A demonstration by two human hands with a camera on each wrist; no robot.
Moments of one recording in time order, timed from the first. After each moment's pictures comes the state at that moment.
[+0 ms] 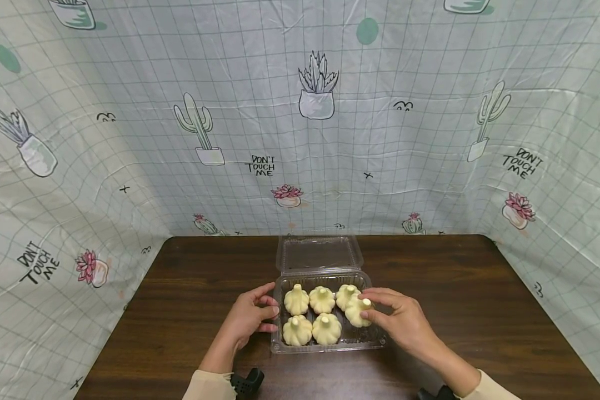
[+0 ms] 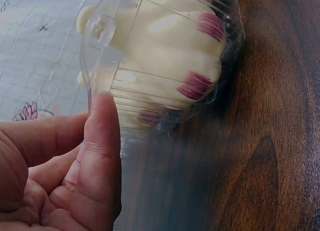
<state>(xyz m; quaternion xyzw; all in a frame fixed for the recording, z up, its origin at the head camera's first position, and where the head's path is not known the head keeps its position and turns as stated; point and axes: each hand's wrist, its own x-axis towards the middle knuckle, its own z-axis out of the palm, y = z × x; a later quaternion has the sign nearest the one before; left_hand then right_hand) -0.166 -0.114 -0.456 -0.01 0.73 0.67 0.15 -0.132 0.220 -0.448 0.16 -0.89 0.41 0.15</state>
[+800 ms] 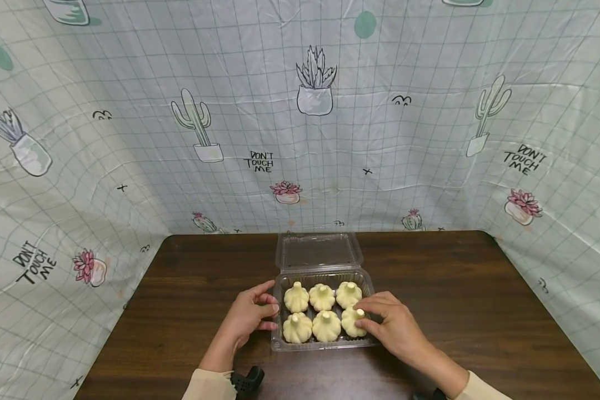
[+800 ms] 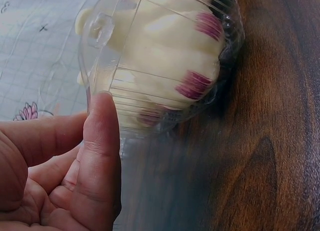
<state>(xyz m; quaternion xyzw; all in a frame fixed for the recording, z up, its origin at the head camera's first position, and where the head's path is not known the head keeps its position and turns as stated) -0.165 -0.112 -0.456 -0.02 0.73 0.67 0.15 -0.136 0.217 -0.483 0.26 -0.88 0.33 0.24</state>
